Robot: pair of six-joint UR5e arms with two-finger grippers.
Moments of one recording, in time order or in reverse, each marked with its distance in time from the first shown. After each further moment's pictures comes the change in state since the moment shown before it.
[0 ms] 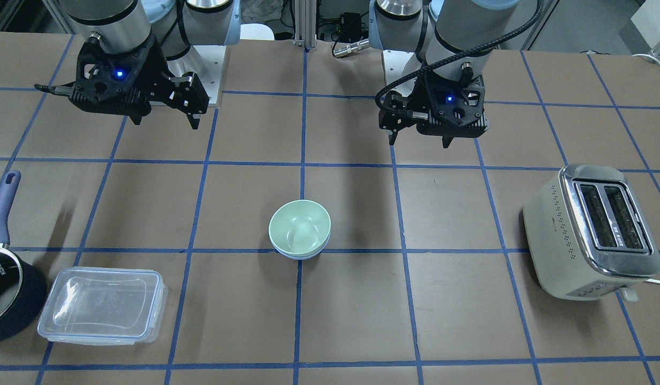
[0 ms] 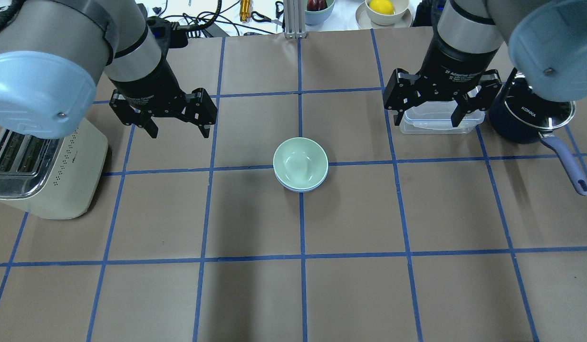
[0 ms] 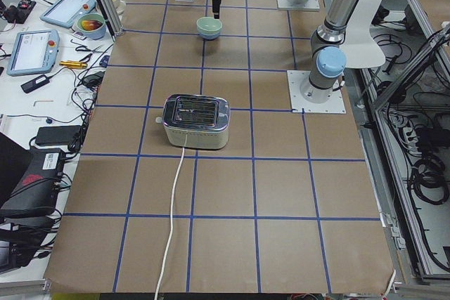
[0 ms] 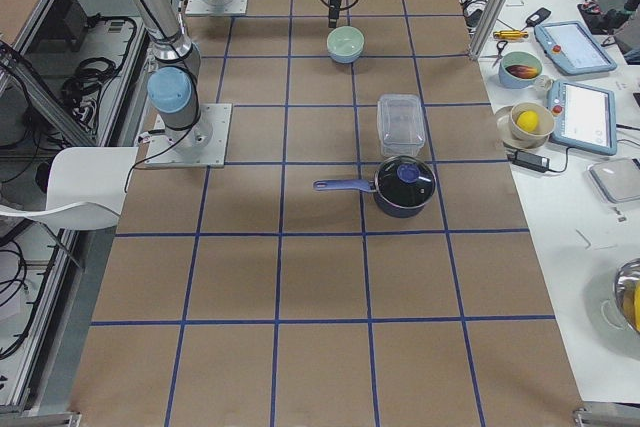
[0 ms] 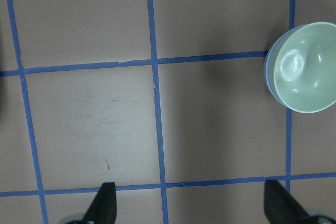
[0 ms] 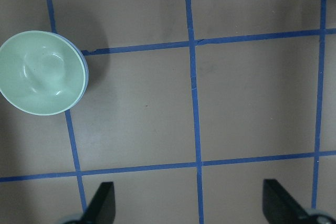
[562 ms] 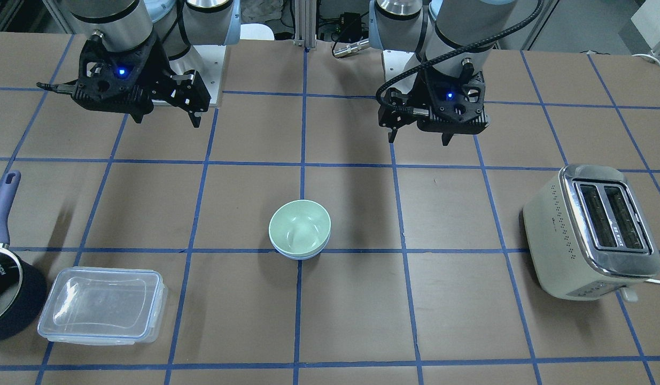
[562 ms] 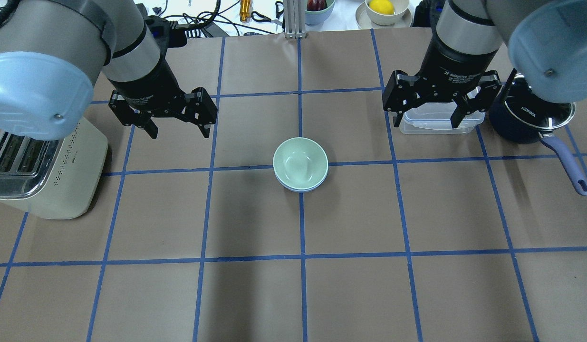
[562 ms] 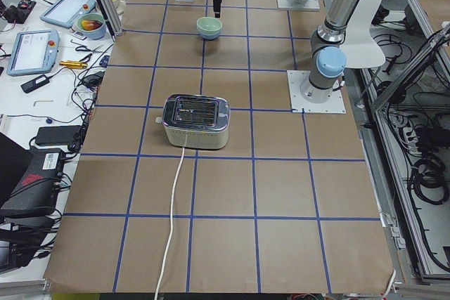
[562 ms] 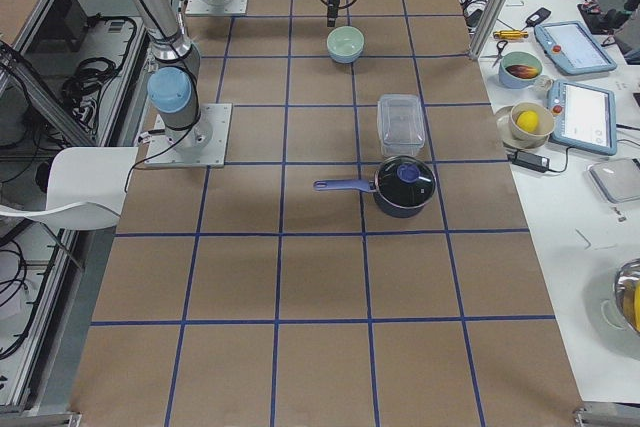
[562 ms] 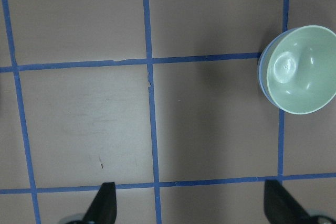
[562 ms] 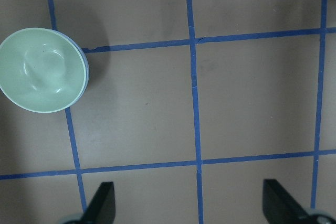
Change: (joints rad) left arm -0.001 0.007 0.000 -0.004 0.002 -0.005; right arm 0.003 0.000 0.000 0.003 -0.002 0.000
